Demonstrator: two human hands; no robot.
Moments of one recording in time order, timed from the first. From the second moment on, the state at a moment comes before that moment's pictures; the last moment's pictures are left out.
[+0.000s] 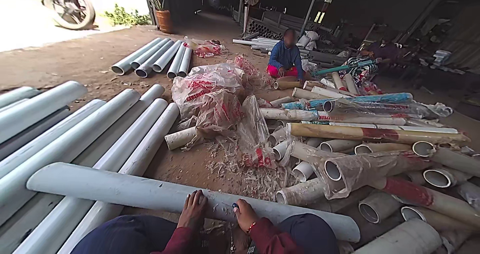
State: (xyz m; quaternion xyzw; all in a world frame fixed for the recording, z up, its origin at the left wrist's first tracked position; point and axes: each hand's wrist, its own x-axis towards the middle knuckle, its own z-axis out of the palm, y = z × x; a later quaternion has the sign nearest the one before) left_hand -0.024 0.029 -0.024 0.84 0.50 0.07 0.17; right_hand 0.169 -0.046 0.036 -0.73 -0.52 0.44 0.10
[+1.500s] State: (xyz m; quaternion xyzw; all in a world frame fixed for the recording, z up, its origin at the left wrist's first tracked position) left_hand -0.056 0.051 -0.010 0.84 0.41 0.18 0.32; right_hand 0.170 -0.038 0.038 -0.73 -0.51 0.44 0.06
